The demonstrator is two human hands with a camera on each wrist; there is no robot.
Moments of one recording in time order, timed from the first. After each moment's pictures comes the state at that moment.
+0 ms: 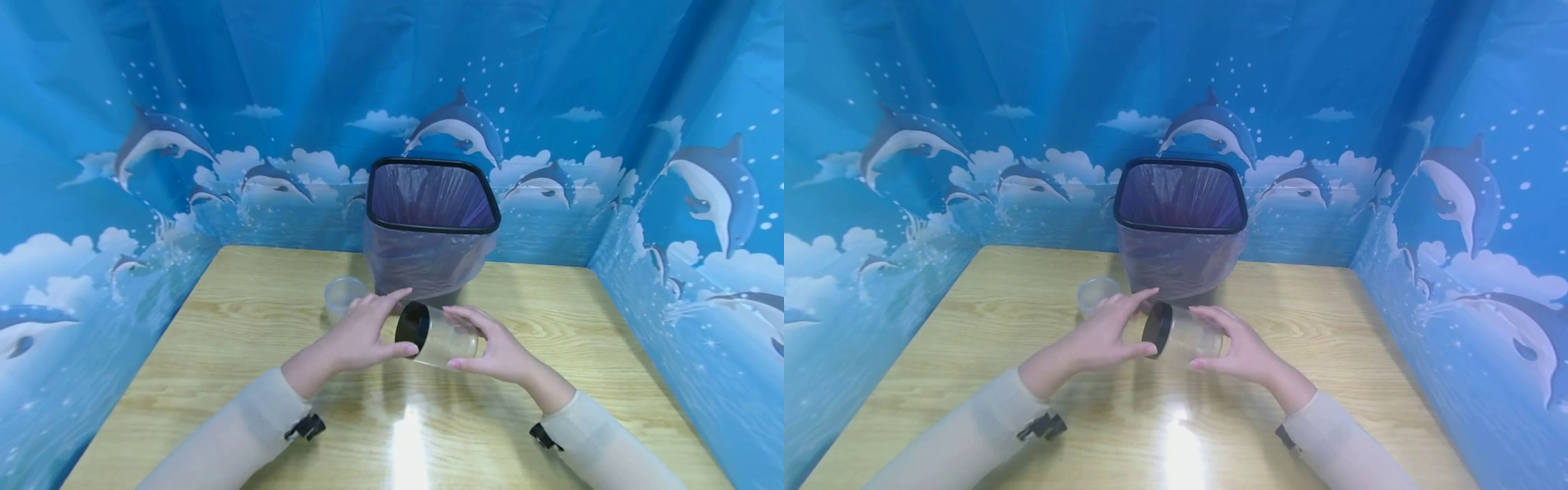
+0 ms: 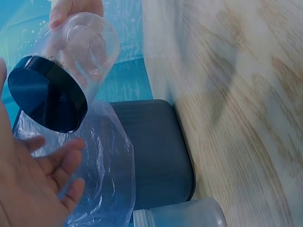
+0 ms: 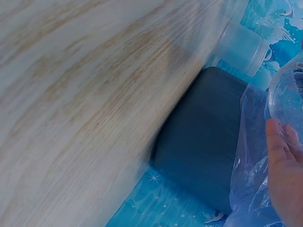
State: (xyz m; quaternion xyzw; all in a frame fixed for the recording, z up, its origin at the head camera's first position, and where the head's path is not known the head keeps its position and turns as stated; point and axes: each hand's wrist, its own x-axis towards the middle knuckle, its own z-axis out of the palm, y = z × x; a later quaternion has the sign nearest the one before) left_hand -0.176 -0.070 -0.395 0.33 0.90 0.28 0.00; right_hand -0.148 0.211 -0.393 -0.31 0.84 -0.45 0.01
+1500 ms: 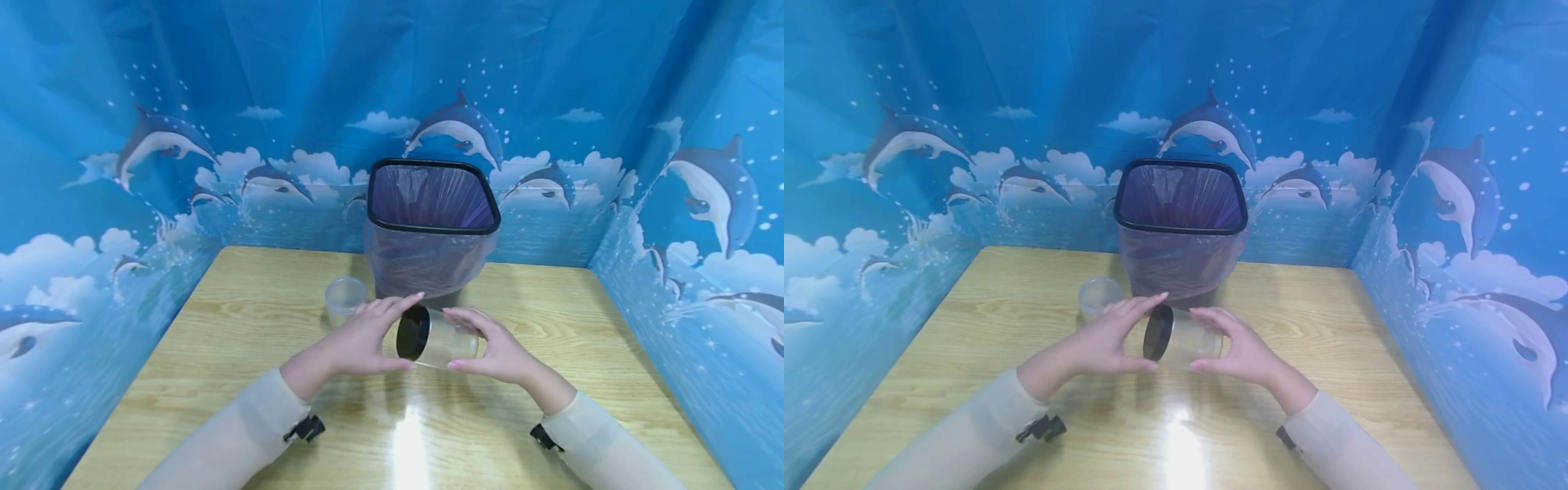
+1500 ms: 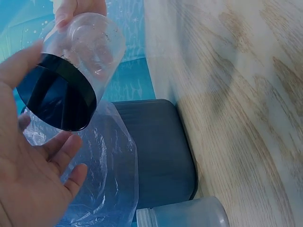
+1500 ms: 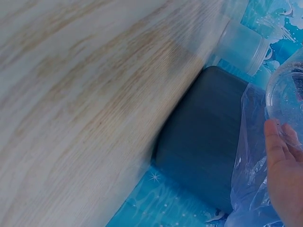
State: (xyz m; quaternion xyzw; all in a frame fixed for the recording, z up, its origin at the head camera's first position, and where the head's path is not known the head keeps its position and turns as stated) left_hand -0.172 -0.072 -0.395 0.38 0.89 0.25 0.03; right_hand -0.165 0.225 -0.428 -0.32 0.84 -0.44 0.00
